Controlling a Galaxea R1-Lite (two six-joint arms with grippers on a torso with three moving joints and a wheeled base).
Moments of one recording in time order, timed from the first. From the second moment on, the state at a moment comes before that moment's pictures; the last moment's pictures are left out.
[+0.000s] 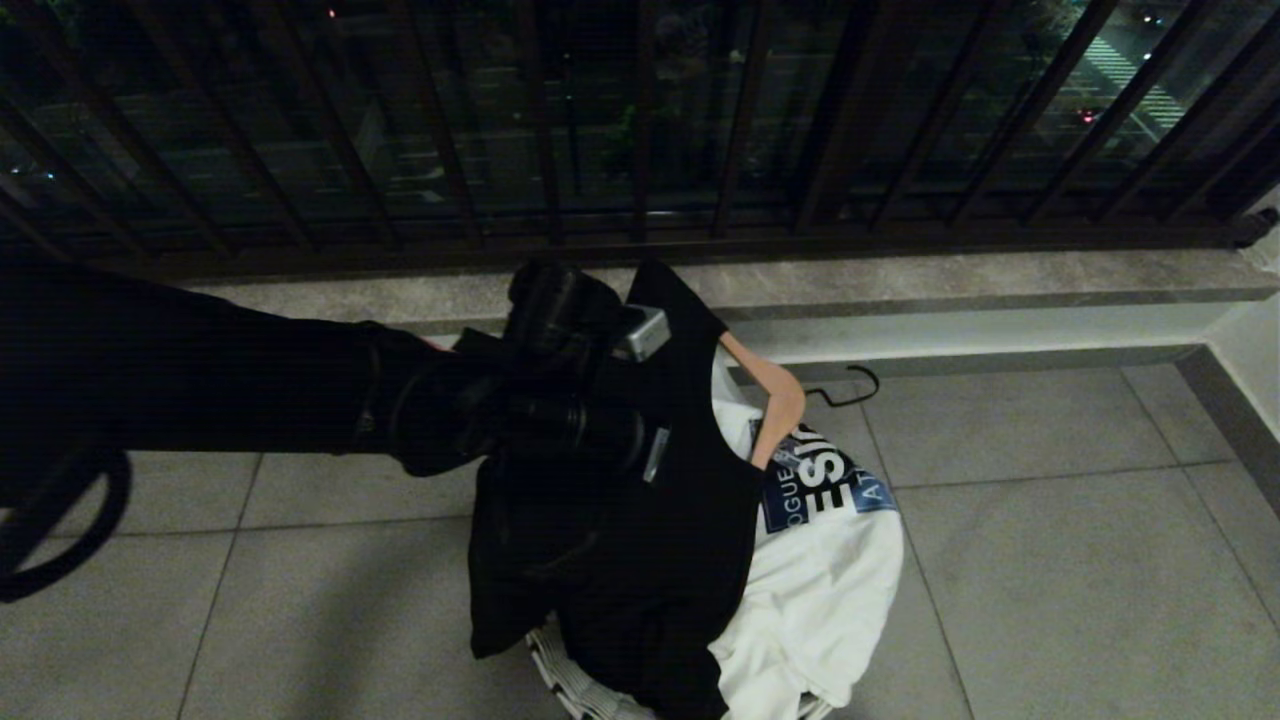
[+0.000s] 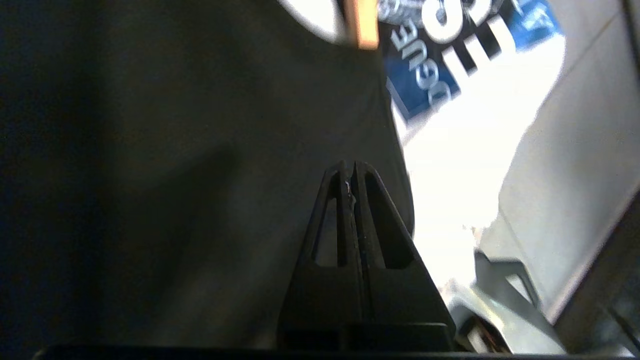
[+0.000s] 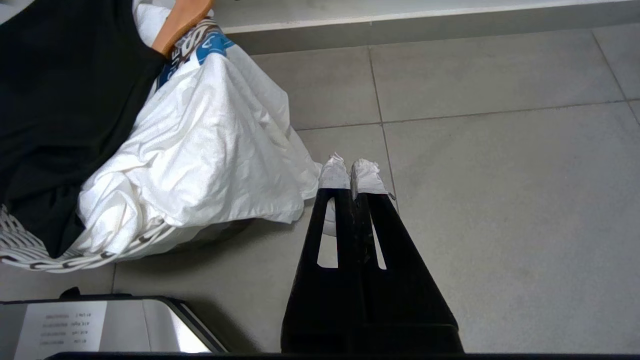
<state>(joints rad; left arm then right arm) -0.68 2.00 -1.48 0.02 -0.21 -0.03 0.00 0.00 0.00 0.00 -0.03 0.06</state>
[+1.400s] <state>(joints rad) -0.84 2.42 -1.95 -0.07 0.01 0.10 0.00 0.00 0.00 0.00 -0.03 0.06</state>
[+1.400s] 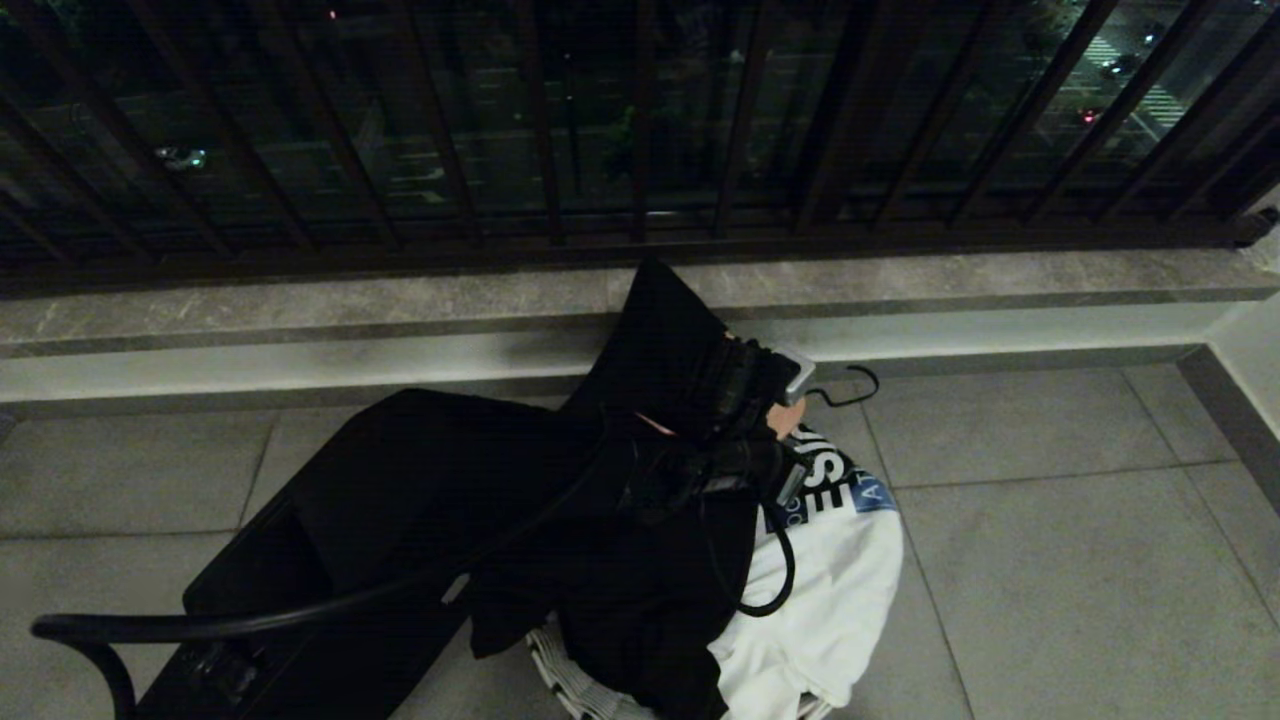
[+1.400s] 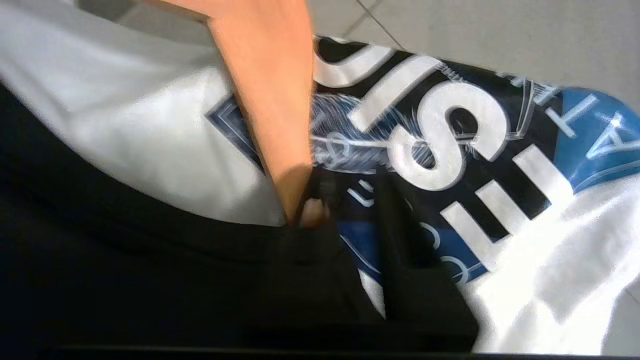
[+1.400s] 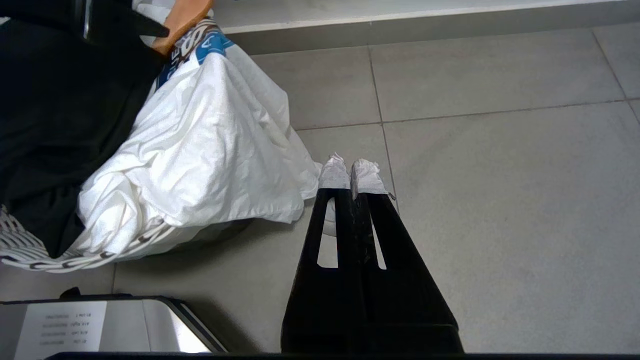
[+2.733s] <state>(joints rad) -0.79 2.51 -1.95 -0.23 0.03 0.19 0.00 0.00 0.00 0.00 -0.03 0.05</state>
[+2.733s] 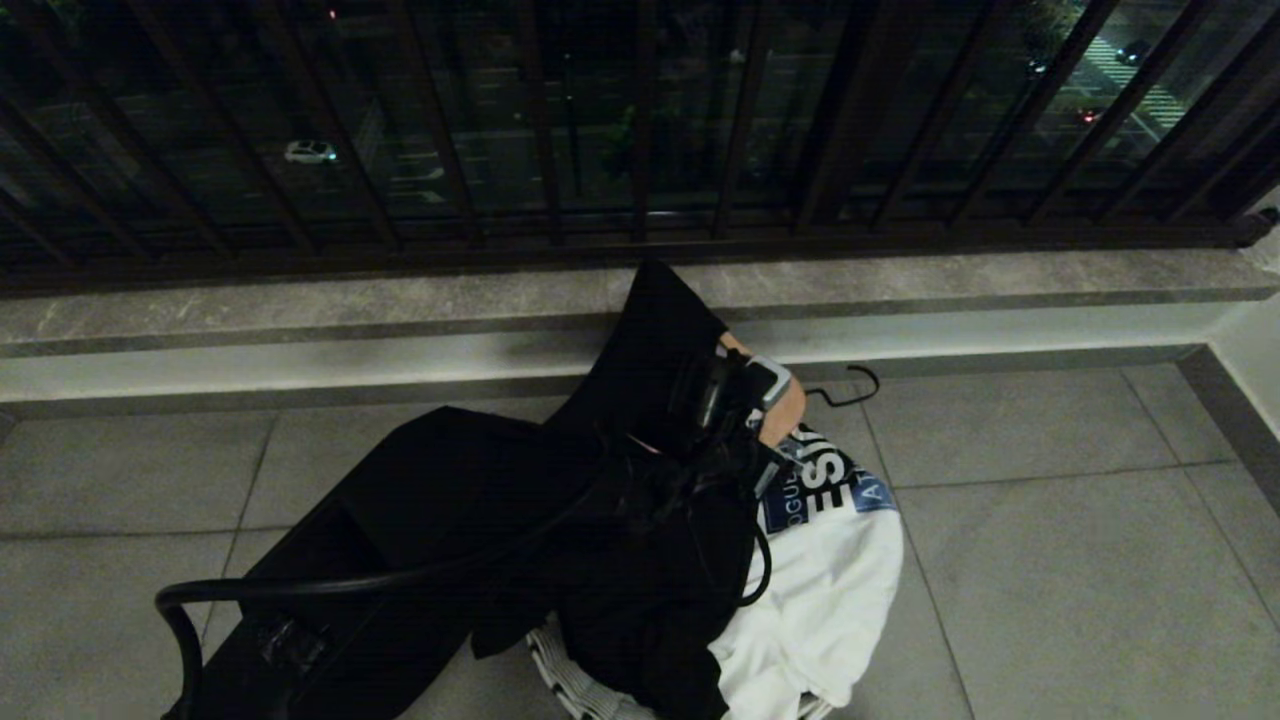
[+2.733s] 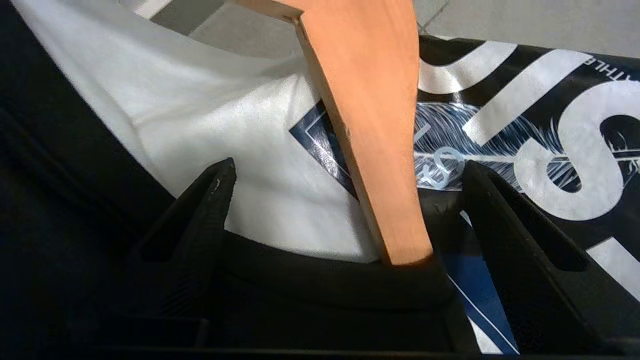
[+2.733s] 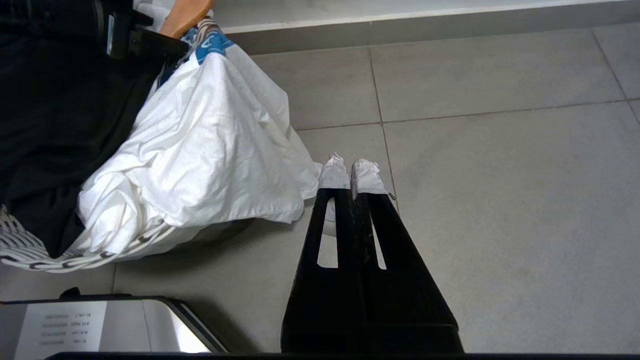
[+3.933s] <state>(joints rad) -0.80 2.55 -1.95 -0.33 0.03 0.22 0.00 0.00 0.00 0.00 -0.03 0.06</state>
